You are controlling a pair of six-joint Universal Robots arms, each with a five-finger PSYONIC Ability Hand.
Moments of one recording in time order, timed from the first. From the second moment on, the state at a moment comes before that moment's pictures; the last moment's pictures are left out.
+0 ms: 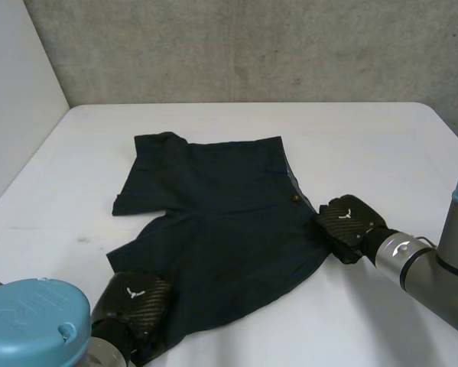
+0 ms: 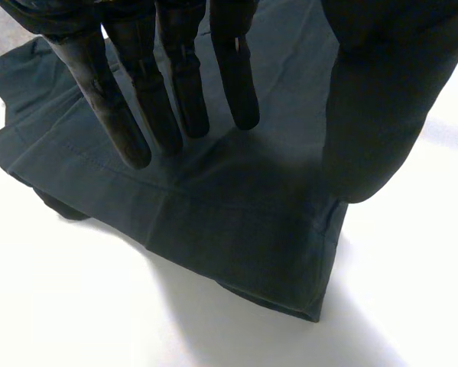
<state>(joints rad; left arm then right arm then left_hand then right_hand) 3.95 -1.72 -1.98 3.12 -1.86 3.22 1.78 -1.13 1.77 -0.16 1.10 2.46 0.61 0.60 0.61 0.60 0.43 0.93 1.17 1.19 1.19 0.98</state>
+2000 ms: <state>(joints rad) 4.21 -2.44 -0.93 3.43 -1.65 3.75 1.99 -0.90 1.08 -0.17 1.50 2.68 0.19 0.20 0.21 0.20 0.04 0.20 0.22 0.21 0.23 0.06</state>
